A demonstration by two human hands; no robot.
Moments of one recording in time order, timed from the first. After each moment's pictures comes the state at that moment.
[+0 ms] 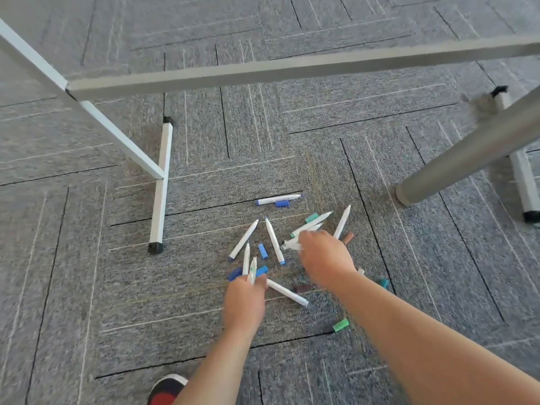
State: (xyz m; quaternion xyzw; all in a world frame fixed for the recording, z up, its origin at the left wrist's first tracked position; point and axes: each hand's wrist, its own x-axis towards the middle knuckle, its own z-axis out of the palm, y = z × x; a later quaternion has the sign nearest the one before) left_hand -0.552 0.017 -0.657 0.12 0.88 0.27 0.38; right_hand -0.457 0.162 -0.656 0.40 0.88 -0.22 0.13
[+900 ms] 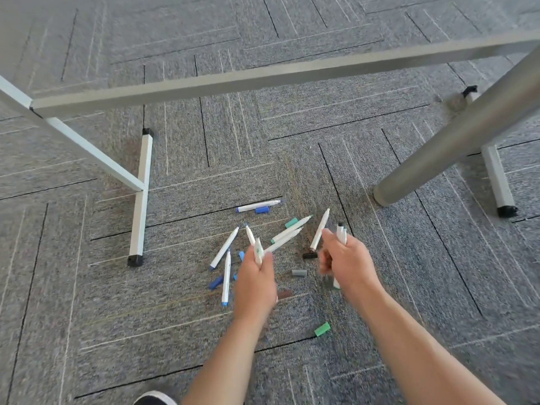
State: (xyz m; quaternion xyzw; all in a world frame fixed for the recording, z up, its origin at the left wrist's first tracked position) left_hand -0.512 0.073 -0.628 0.20 0.84 0.37 0.35; right_hand -0.389 0.175 -0.626 0.59 0.50 -0.62 -0.14
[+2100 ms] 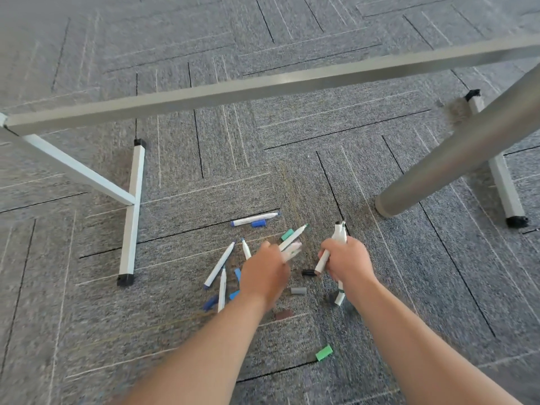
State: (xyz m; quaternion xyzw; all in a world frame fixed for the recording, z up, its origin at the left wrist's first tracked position) left_hand -0.539 0.133 -0.681 0.48 0.83 0.08 0.25; right_hand -0.407 0.218 -0.656 0.67 0.47 -0.56 -0.10
